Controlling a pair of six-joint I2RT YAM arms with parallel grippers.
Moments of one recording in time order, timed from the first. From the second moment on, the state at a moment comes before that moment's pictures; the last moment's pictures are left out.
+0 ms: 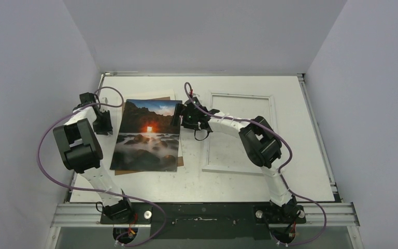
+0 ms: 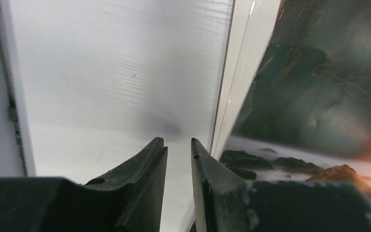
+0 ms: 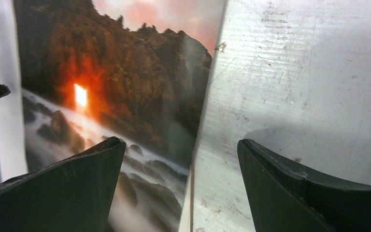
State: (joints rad) left arm 0.36 1.88 1.29 -0.58 0.07 0.11; right arm 0.75 2.17 1.56 -0.12 -0.04 0.77
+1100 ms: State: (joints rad) left arm 0.29 1.91 1.25 -0.51 0.01 0.07; right arm 0.79 2.22 1.57 -0.01 -0.07 0.94
